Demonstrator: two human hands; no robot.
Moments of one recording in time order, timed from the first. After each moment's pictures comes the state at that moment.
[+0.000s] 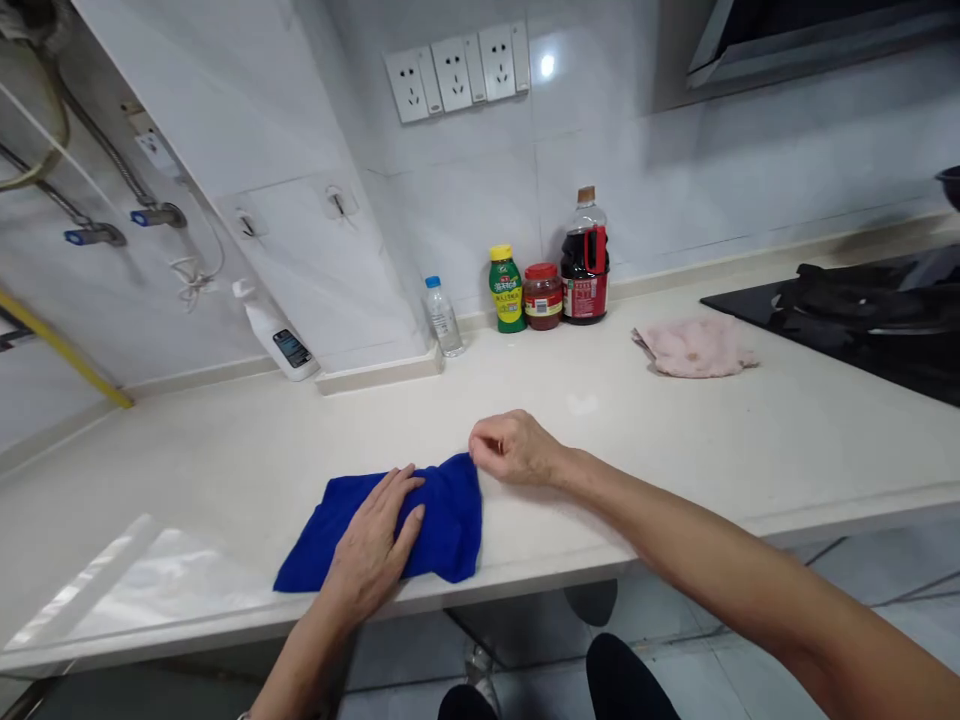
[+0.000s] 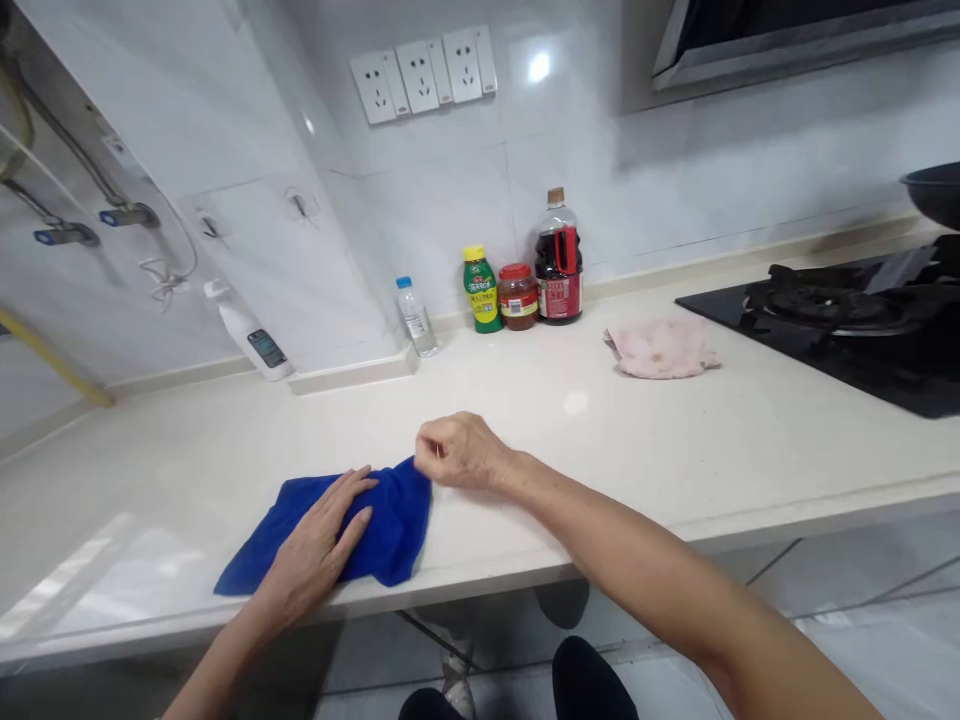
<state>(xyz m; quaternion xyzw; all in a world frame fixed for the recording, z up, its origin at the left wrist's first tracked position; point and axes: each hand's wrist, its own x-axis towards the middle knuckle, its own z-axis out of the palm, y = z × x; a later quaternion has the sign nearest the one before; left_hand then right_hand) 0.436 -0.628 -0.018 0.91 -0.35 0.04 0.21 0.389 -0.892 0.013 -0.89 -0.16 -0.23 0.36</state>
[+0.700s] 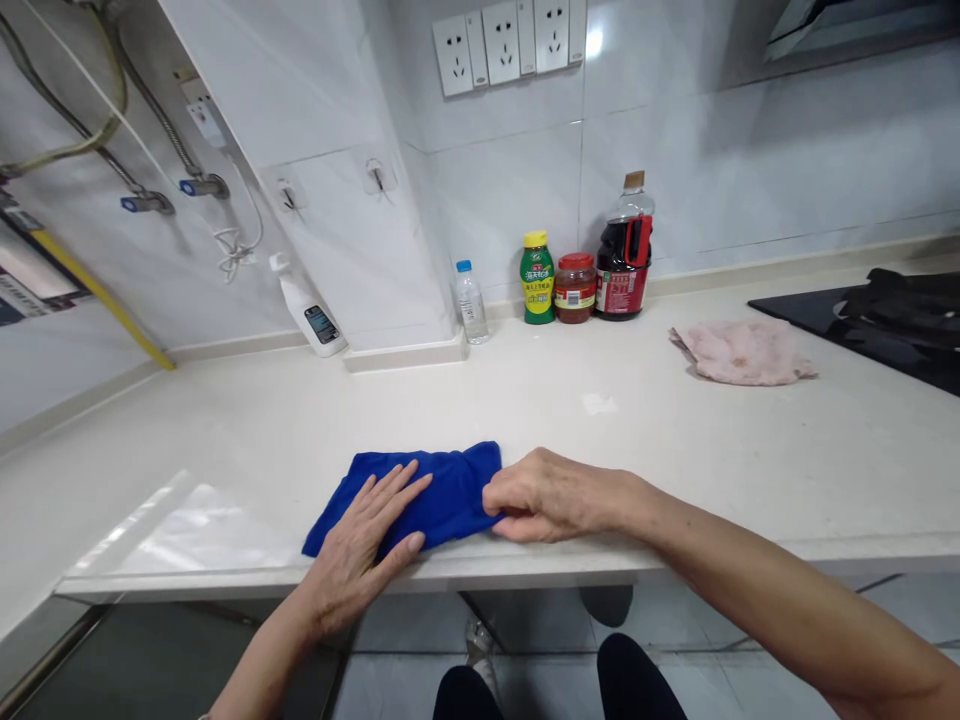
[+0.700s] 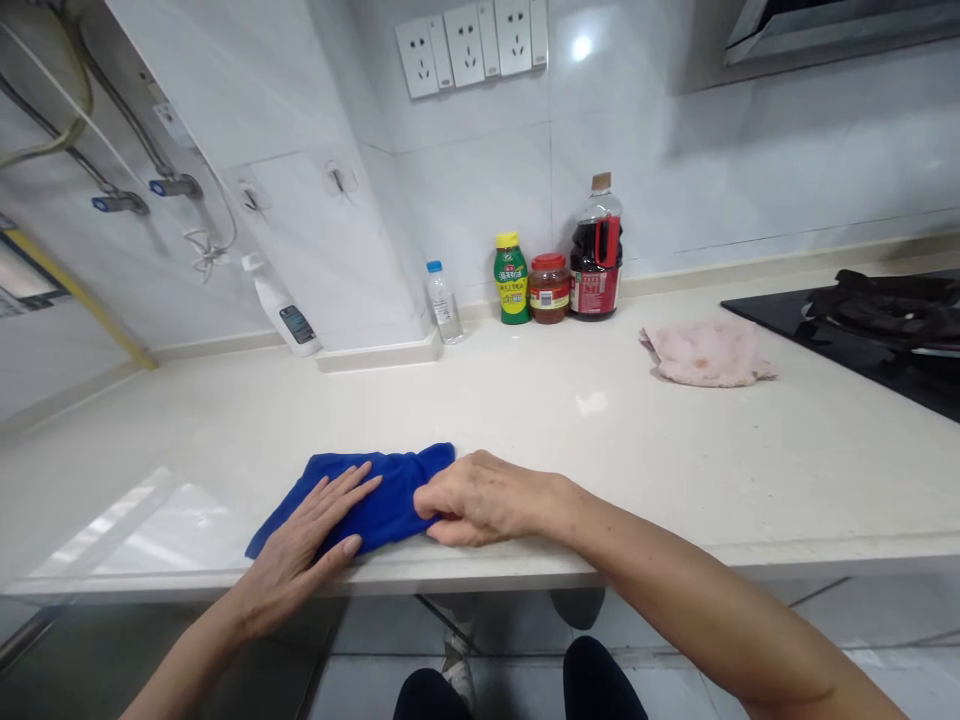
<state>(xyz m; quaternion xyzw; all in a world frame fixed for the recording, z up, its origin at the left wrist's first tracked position) 0.425 -0.577 -0.009 0.89 -0.43 0.02 0.13 0.351 -0.880 0.030 -0.88 -0.40 -0.01 0.26</state>
